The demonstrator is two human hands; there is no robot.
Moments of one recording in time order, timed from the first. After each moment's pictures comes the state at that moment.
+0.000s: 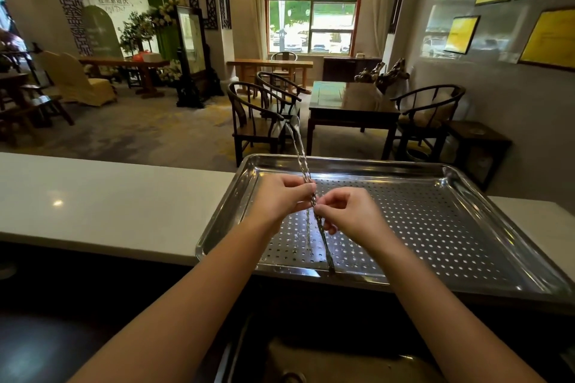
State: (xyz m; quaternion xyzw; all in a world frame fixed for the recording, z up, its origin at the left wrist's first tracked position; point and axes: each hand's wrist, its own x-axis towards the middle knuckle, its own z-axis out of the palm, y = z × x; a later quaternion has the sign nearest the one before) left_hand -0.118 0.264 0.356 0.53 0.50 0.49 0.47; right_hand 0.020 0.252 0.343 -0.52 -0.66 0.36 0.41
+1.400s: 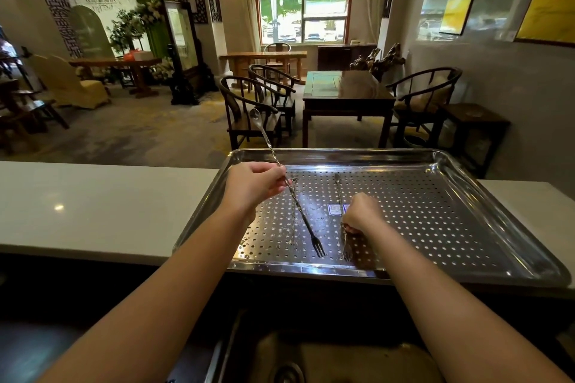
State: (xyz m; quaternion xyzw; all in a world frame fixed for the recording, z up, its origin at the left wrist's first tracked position) left_hand -0.117 0.275 0.358 0.47 0.54 0.53 0.45; right_hand 0.076 0.343 0.266 -0.77 -0.57 0.20 0.18
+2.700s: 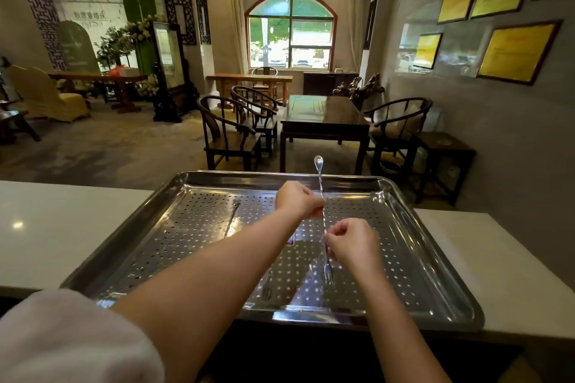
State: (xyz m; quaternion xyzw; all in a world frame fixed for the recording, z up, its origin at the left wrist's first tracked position) left_hand 0.079 0.357 0.332 0.57 0.62 0.38 0.39; right_hand 0.175 0.287 0.306 -0.71 -0.56 0.22 0.36
